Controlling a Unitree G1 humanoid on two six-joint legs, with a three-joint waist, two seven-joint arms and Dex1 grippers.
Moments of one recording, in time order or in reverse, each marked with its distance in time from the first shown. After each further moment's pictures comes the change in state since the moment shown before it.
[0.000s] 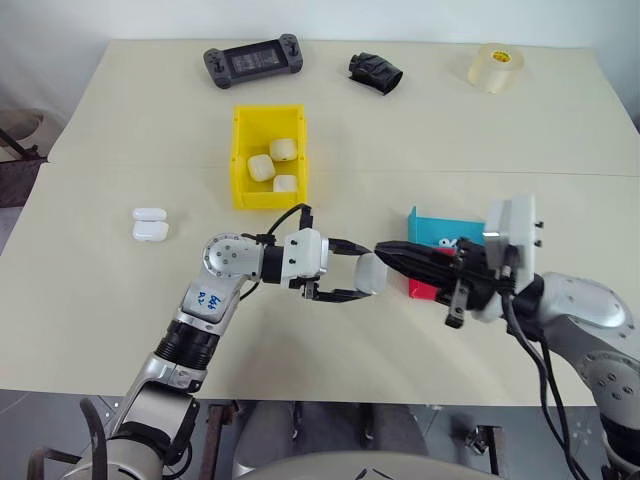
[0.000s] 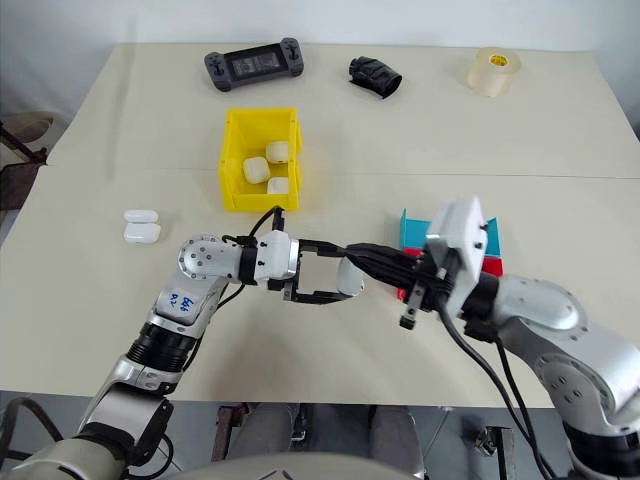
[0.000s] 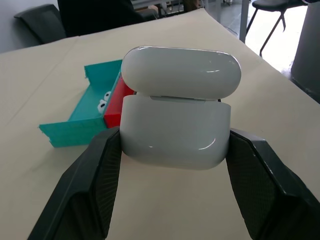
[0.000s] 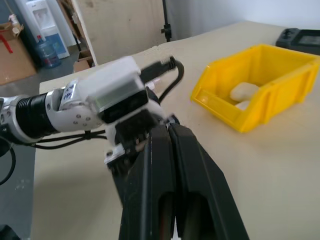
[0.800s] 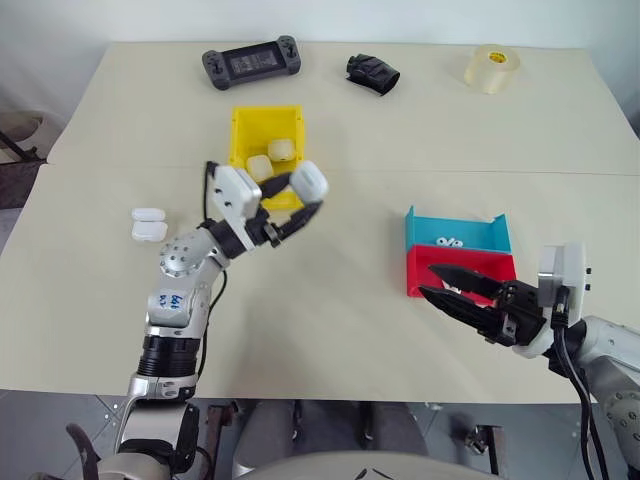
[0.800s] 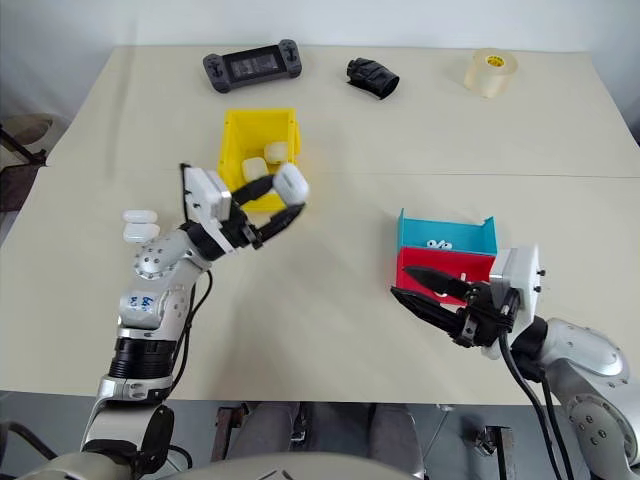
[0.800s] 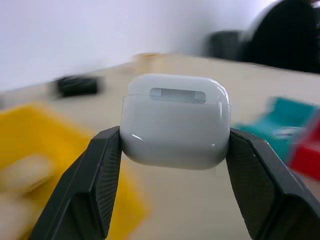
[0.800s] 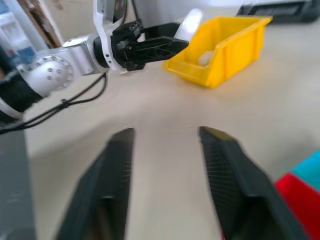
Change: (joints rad) left arm 0.069 -0.044 0.346 -0.066 -0.064 0.247 0.578; right arm 0.449 0.027 -0.305 0.062 -0.095 -0.230 0.265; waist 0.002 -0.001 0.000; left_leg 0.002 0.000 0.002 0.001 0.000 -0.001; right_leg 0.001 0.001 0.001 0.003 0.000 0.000
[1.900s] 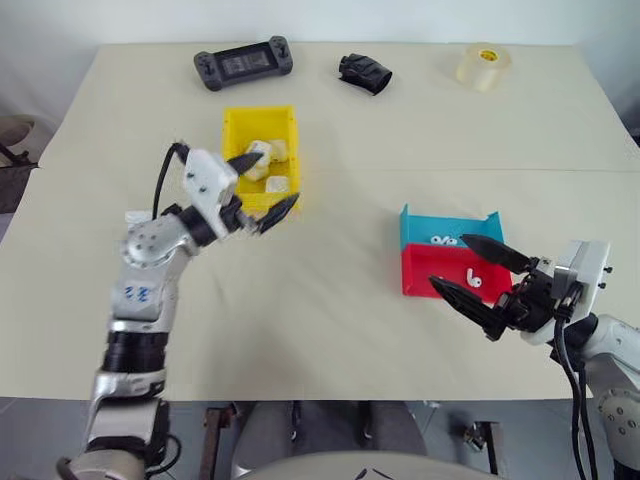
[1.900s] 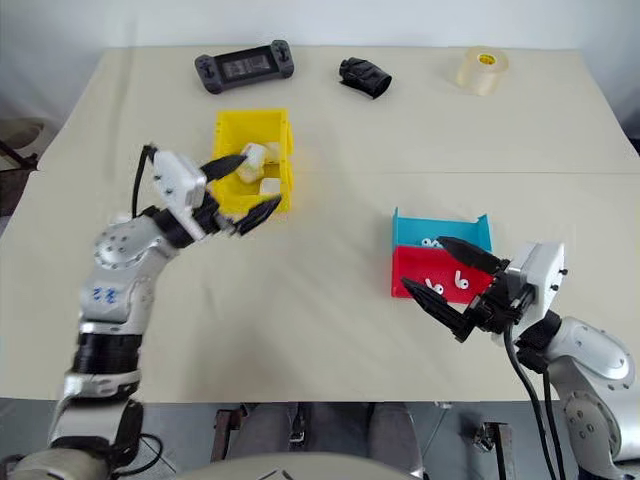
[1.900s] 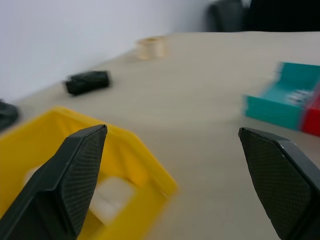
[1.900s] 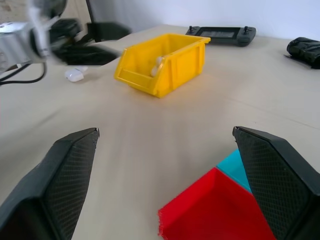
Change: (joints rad) left arm 0.152 0.266 0.067 -0.096 -0.176 -0.030 -0.307; right arm -0.064 0.063 0.002 0.121 -0.115 -0.106 0.026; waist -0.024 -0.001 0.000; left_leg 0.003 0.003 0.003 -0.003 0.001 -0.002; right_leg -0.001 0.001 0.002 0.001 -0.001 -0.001
